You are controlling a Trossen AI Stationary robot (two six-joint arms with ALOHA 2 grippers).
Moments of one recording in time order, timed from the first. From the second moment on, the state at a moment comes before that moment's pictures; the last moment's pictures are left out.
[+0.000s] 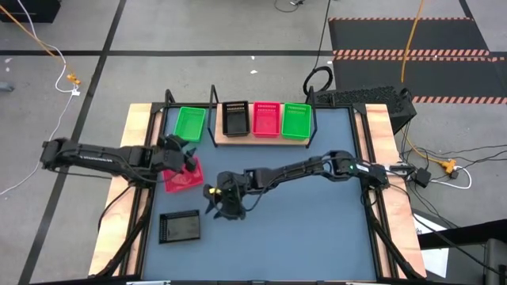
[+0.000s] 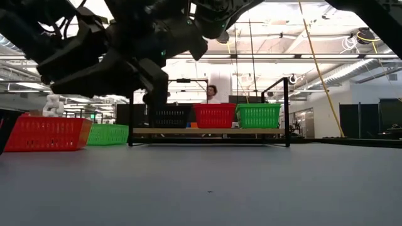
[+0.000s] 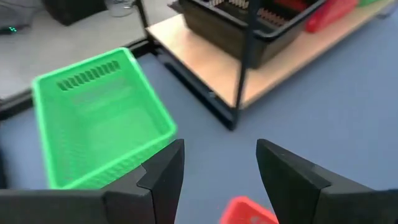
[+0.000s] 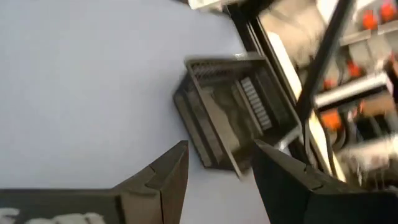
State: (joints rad) left arm -0.04 0.69 0.41 -0.55 -0.71 -0.64; right arm 0.11 2.33 1.78 0.02 -0.48 -1.07
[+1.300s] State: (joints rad) left arm -0.20 0.69 0.41 -0.37 -0.68 -0.51; right arm 0.19 2.24 1.78 -0.10 0.39 -0.57
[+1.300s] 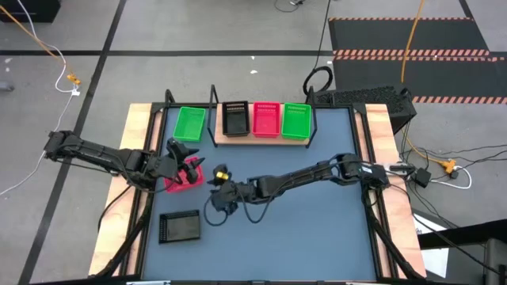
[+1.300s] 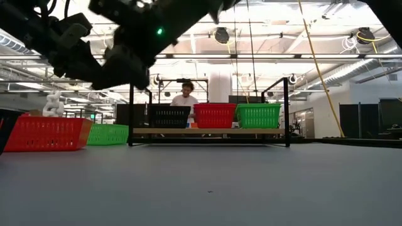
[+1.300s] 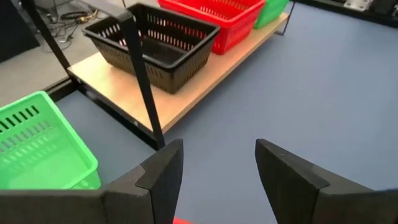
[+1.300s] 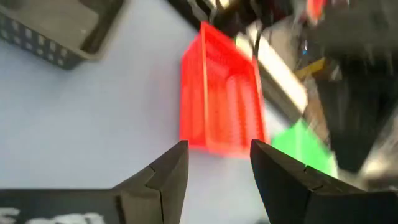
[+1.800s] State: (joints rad) left arm -0.20 0.69 0.41 -0.43 -0.44 -0.58; right arm 0.11 1.82 1.21 0.12 0.14 -0.11
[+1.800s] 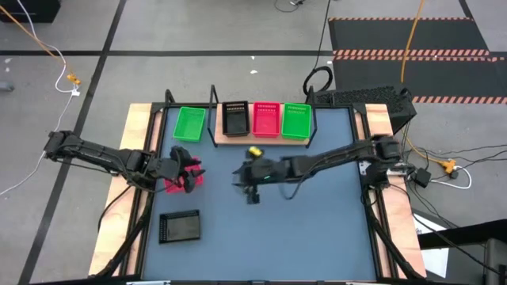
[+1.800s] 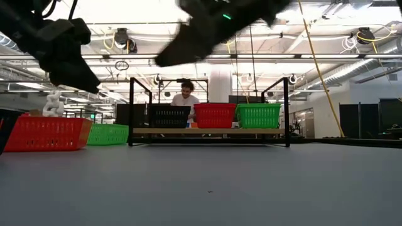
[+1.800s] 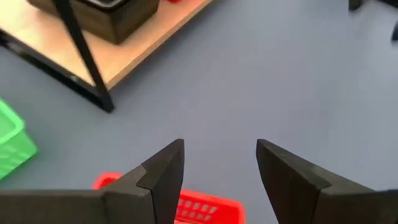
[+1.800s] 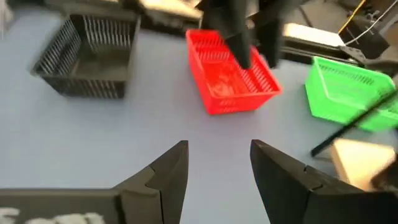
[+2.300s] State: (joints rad) left arm 0.15 0.69 0.41 -0.54 -0.53 -0.39; right arm 0.11 1.64 0.60 0.90 0.20 0.12
